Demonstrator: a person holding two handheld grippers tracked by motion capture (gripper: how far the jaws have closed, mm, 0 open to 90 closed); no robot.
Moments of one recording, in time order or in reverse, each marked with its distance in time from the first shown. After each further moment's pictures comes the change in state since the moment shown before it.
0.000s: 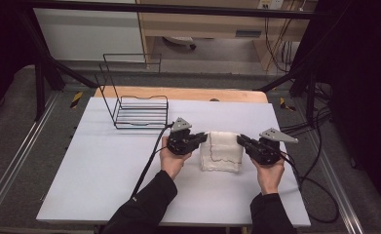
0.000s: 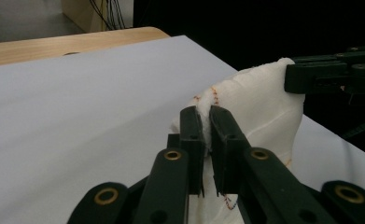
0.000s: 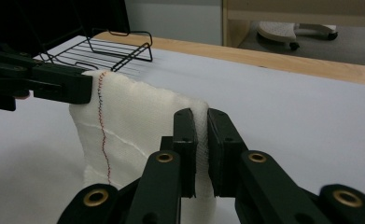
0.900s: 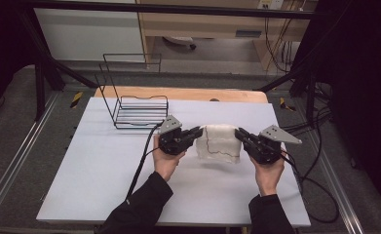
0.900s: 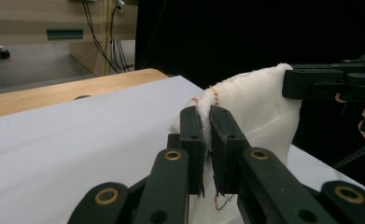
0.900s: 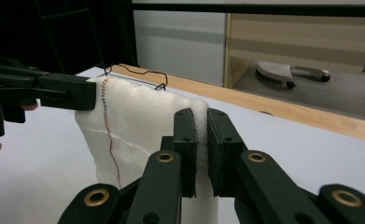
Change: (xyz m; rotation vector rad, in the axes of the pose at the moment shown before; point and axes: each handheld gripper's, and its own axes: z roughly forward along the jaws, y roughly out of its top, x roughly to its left) left arm -0.008 0.013 -0.036 -0.151 -0.005 0.032; right arm 0.027 0.027 -0.017 -0.122 0.002 -0.070
